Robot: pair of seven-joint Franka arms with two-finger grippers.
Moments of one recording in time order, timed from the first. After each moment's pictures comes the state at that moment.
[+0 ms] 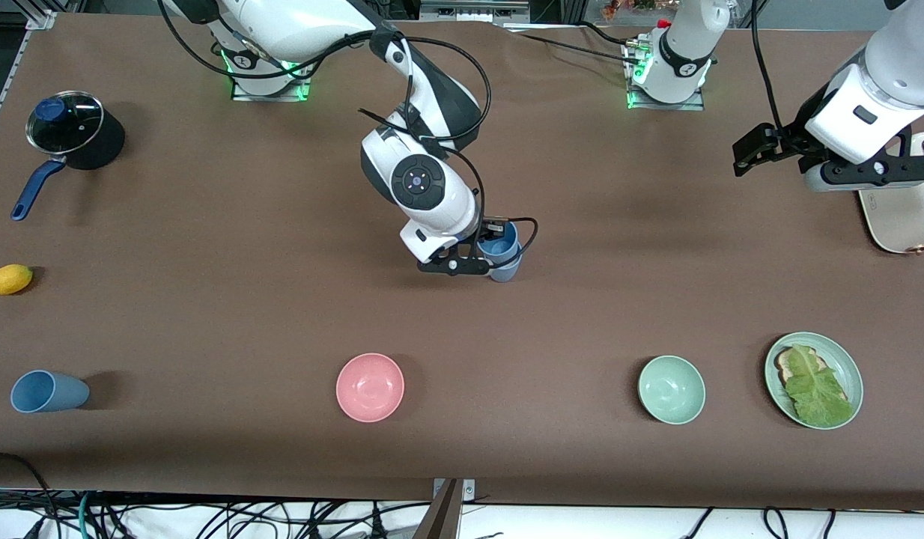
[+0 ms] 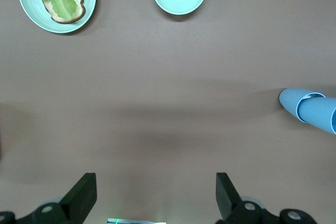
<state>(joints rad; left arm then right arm) -0.06 -0.01 -0.09 -1.60 -0.02 1.49 -0.23 0.67 0.78 0.10 -1.19 0.23 1.98 0.74</state>
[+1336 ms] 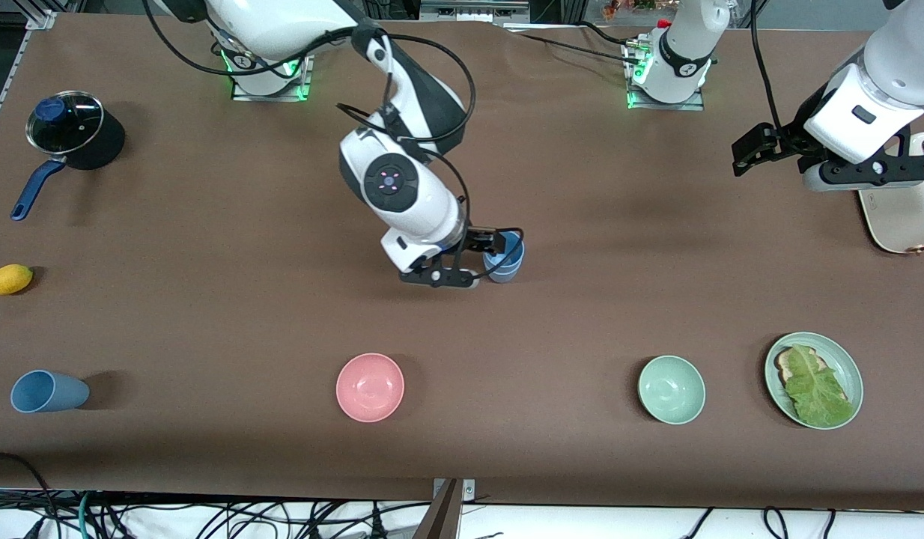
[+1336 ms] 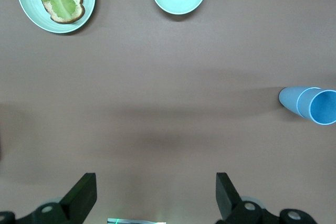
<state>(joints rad) -0.07 -0.01 -0.09 -1.60 -0.02 1.49 -0.23 0.60 0.73 0.09 -1.14 0.23 1.92 0.74</state>
